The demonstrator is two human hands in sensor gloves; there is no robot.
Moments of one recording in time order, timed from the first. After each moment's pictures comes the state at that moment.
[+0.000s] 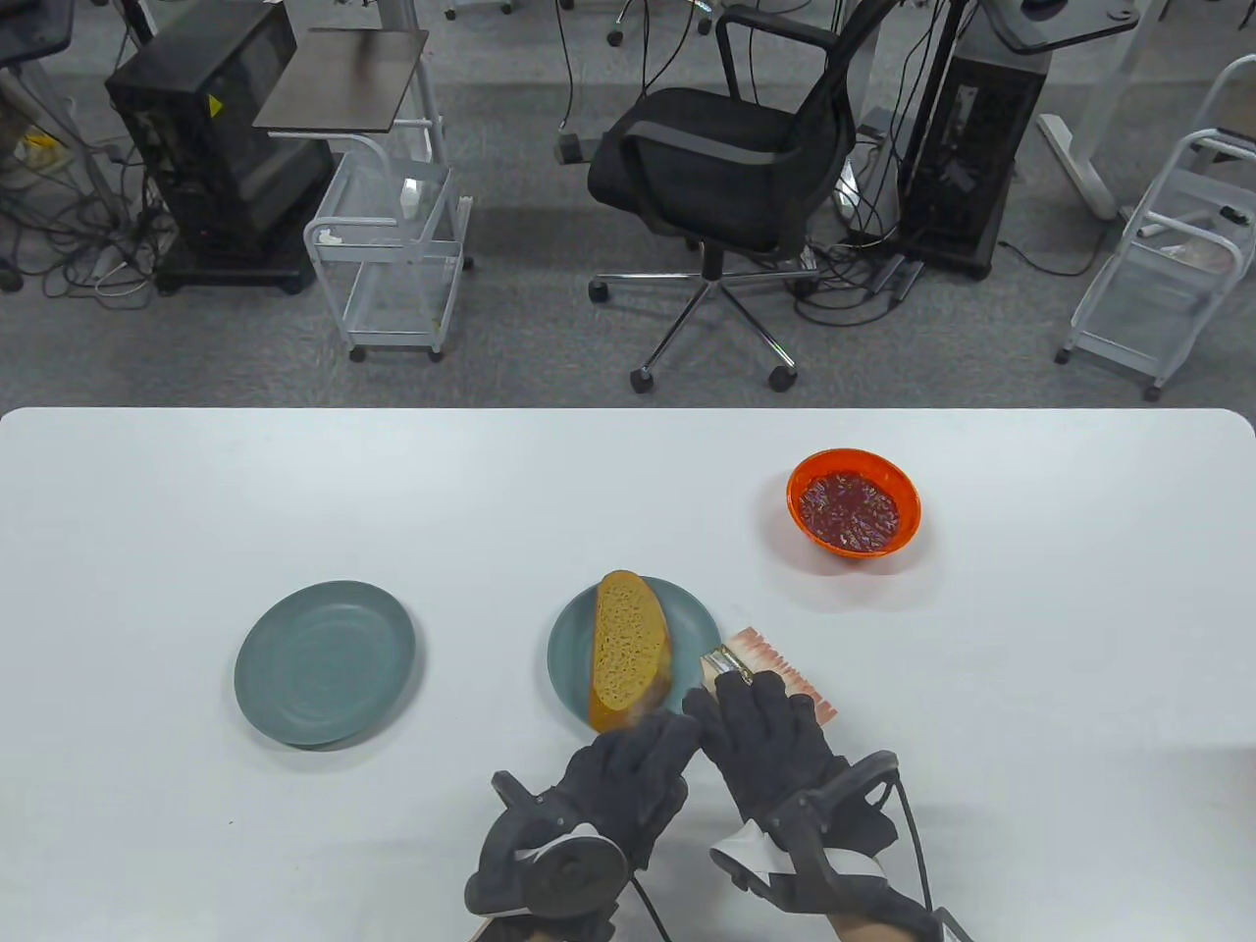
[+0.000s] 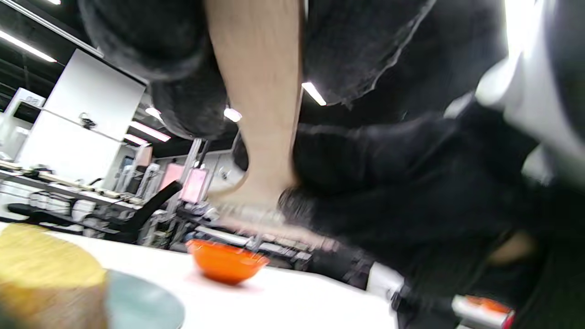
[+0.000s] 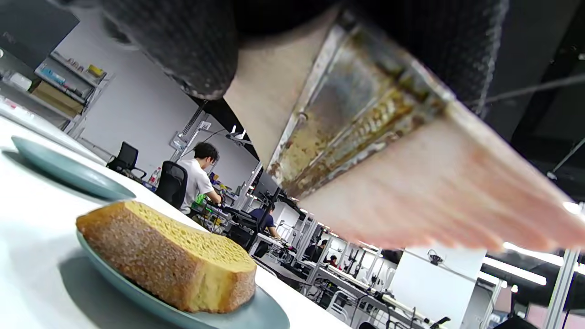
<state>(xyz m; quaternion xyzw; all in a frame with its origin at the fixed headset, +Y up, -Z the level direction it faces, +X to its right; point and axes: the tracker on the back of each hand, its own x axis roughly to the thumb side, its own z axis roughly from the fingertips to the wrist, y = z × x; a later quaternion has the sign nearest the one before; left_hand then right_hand) -0.086 -0.686 -0.213 0.19 -0.34 0.24 0.89 0.103 -0.718 -0.233 -0.30 0.31 -0.90 0.11</state>
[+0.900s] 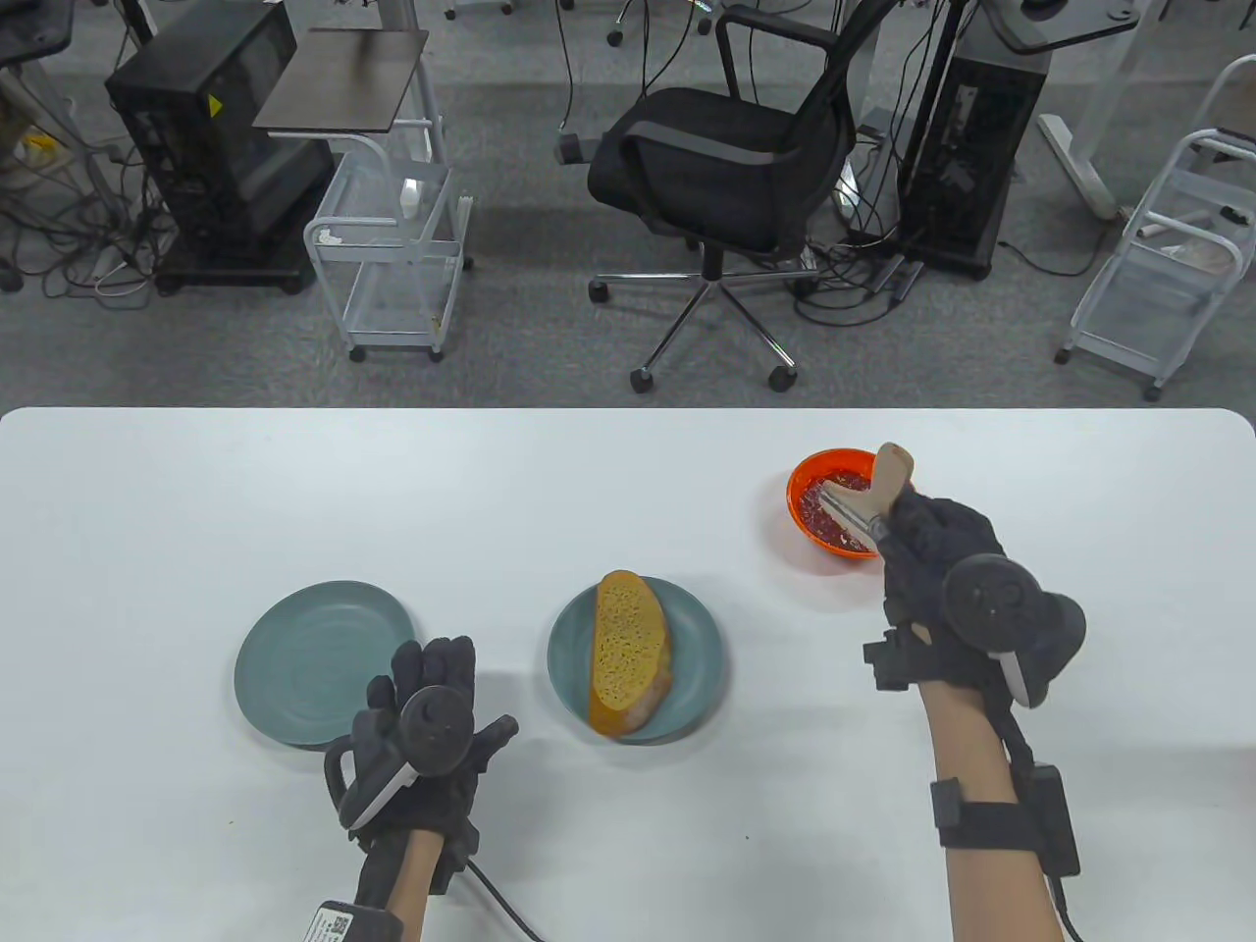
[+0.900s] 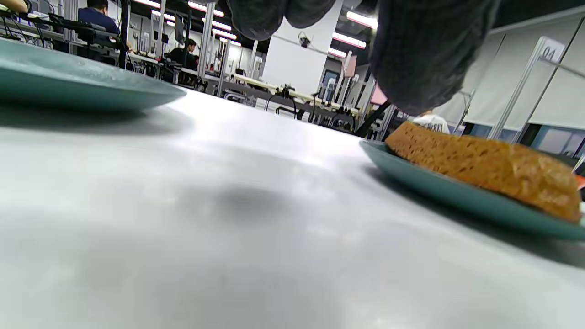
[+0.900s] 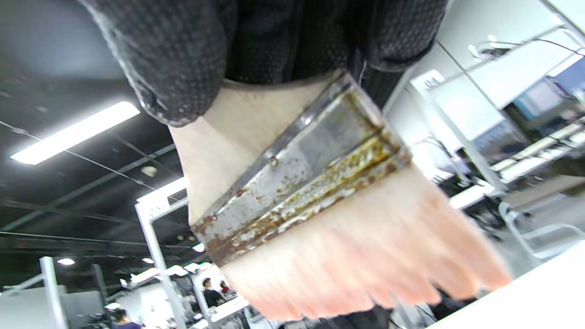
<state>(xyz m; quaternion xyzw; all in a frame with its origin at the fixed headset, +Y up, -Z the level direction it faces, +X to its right) -0.212 -0.759 -0.291 -0.04 -0.03 0.13 0.99 0.256 -0.622 -0.379 0.05 0.28 -0.92 -0.27</state>
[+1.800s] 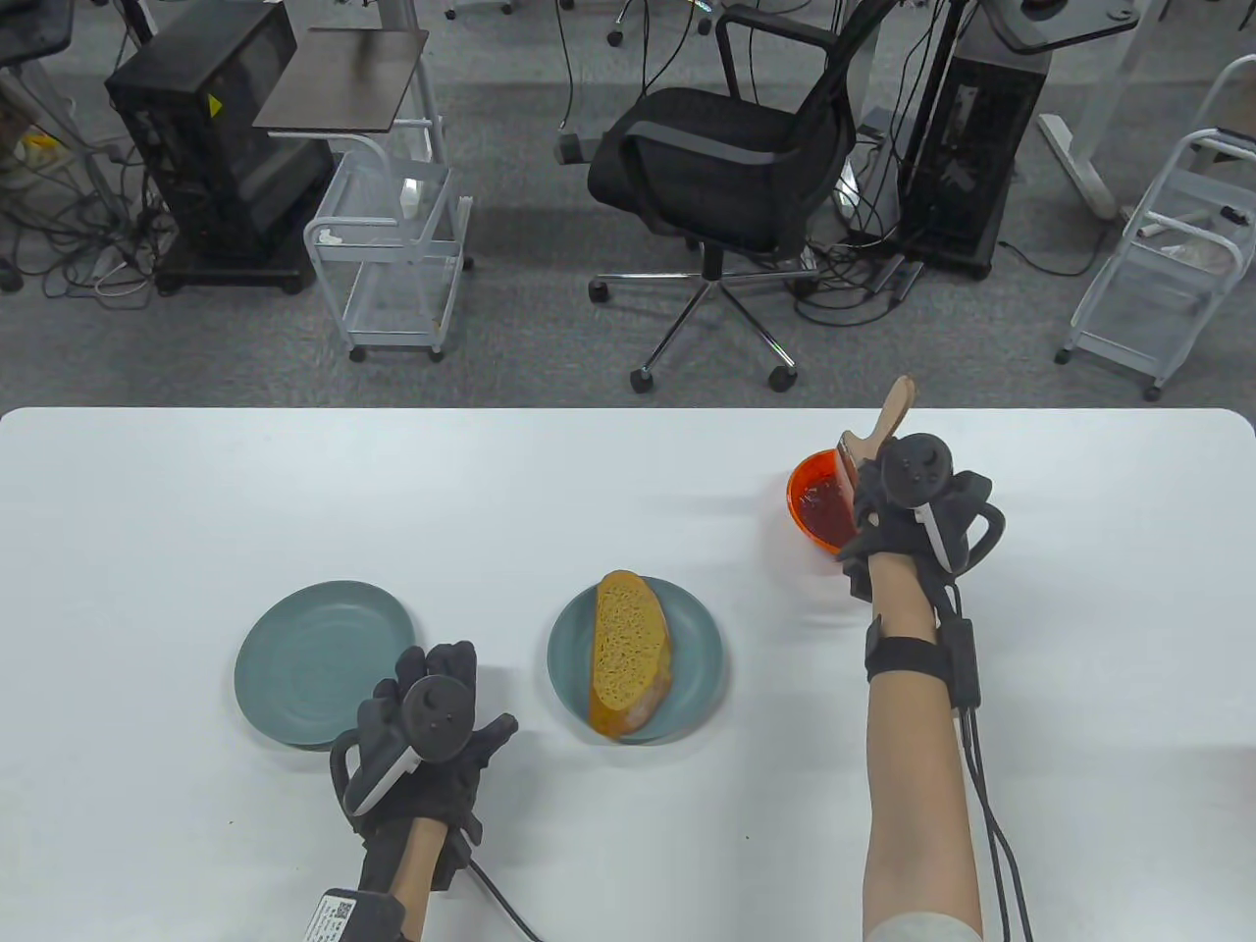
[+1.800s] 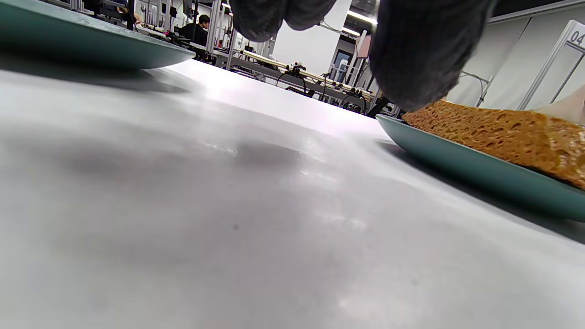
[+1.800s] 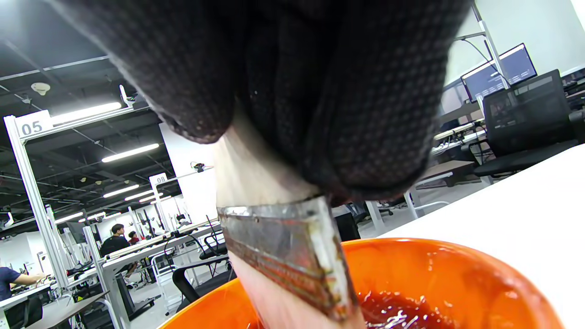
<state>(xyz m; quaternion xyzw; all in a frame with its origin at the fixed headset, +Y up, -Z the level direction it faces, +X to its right) -0.217 -0.773 -0.301 -0.06 -0.02 0.15 0.99 0.251 -0.689 -0.506 0.15 0.20 -0.95 -0.18</state>
